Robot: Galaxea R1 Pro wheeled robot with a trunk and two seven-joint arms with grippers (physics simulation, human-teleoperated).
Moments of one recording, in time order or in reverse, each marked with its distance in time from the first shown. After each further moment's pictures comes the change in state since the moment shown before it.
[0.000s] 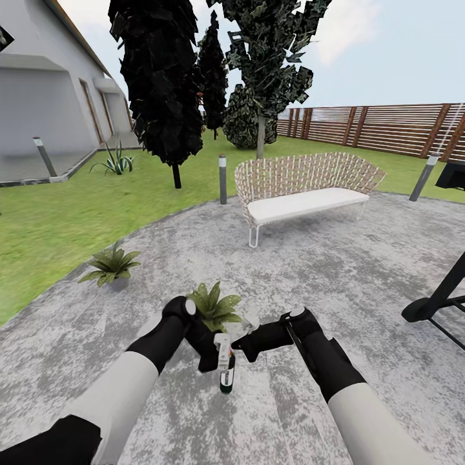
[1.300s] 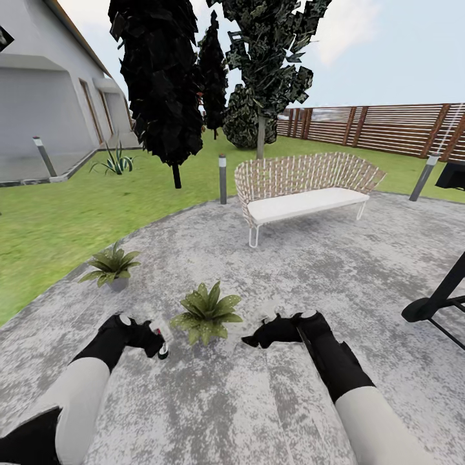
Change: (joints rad) left arm -0.005 0.172 0.647 0.218 -0.262 0.001 0.571; right arm 0.016 -0.016 -0.095 0.014 -0.002 -0.016 -0.309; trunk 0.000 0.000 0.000
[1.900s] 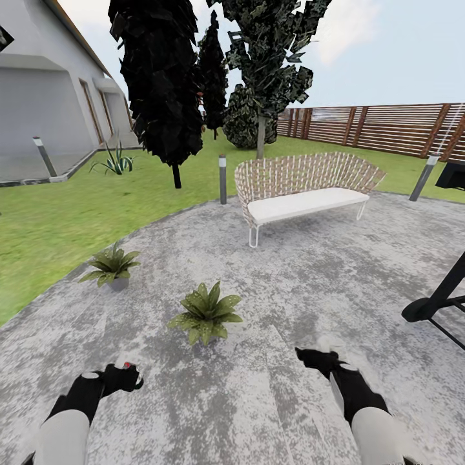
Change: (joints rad) left arm 0.169 -0.007 0.552 0.024 0.049 -0.066 0.347; right arm 0.003 -0.002 -0.721 0.506 0.085 -0.495 -0.574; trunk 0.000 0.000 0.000
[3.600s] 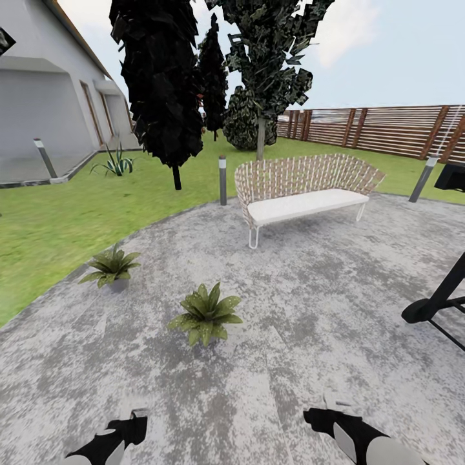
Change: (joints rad) left arm 0.100 0.019 0.022 0.405 0.258 -0.107 0.505; right arm 0.022 -0.103 0.000 0.441 -0.004 -0.027 -0.195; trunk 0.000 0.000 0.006
